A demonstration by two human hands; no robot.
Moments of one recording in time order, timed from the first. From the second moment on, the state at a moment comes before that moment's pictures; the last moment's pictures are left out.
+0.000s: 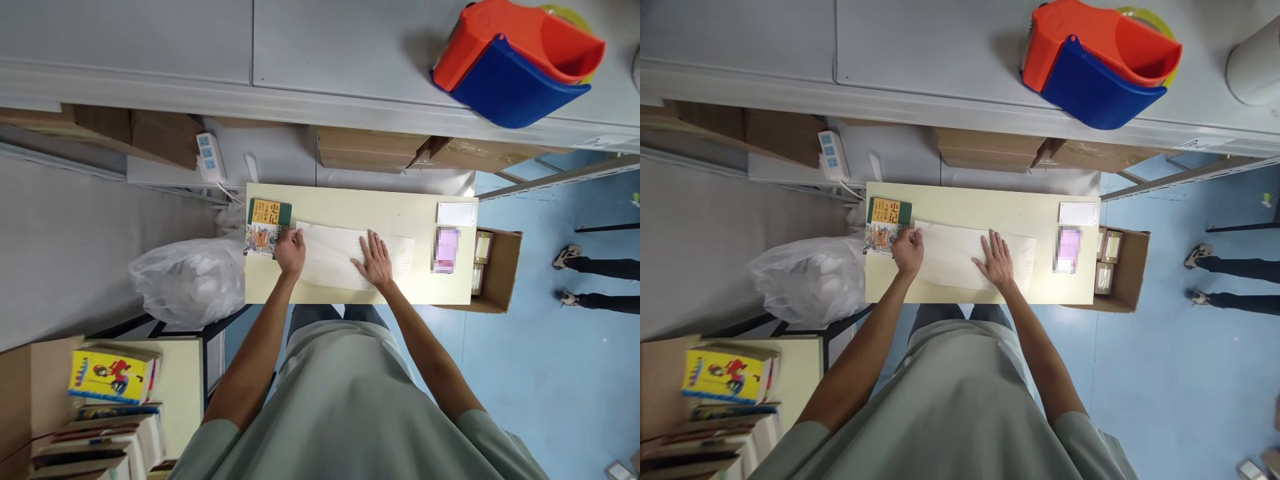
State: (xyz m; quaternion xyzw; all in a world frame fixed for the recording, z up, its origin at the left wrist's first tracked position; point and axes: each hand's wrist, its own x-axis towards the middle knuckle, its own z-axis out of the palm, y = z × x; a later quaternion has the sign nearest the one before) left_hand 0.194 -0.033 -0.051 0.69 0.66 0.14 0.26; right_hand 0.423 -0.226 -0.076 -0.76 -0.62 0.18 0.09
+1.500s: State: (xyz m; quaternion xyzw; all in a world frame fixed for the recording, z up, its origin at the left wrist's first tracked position) left_hand 0.181 -0.107 -0.074 0.85 0.46 -0.01 0.27; right_hand 0.416 -0.232 -0.076 -0.77 -0.59 0.20 0.14
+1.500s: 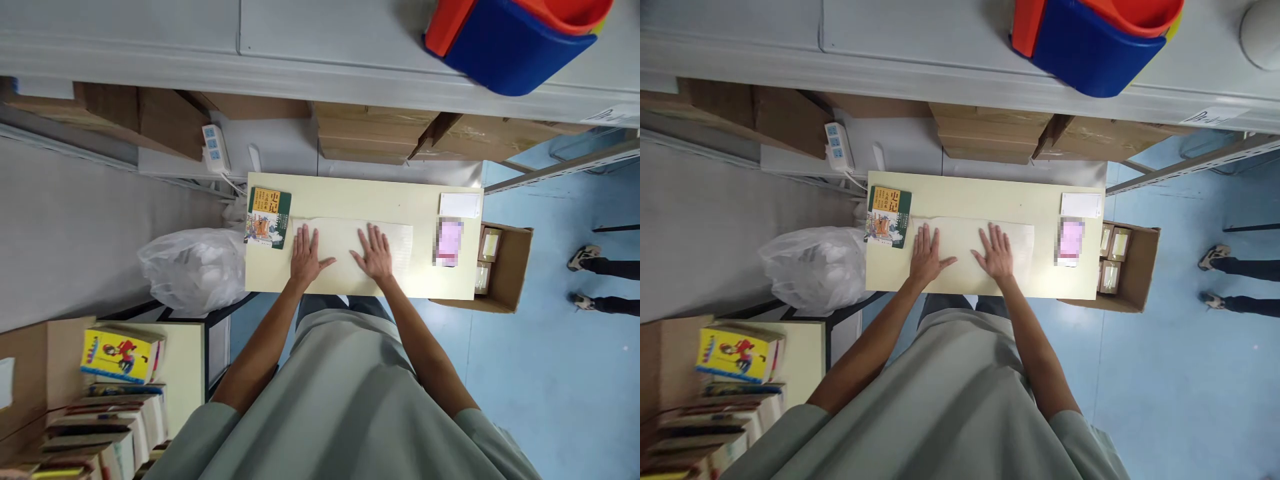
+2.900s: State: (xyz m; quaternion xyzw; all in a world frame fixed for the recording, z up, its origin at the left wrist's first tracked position) left_hand 0.039 0.023 0.015 0.64 0.60 0.13 0.47; right_hand 0.214 -0.127 -0.046 -0.70 -0.54 0.37 0.29
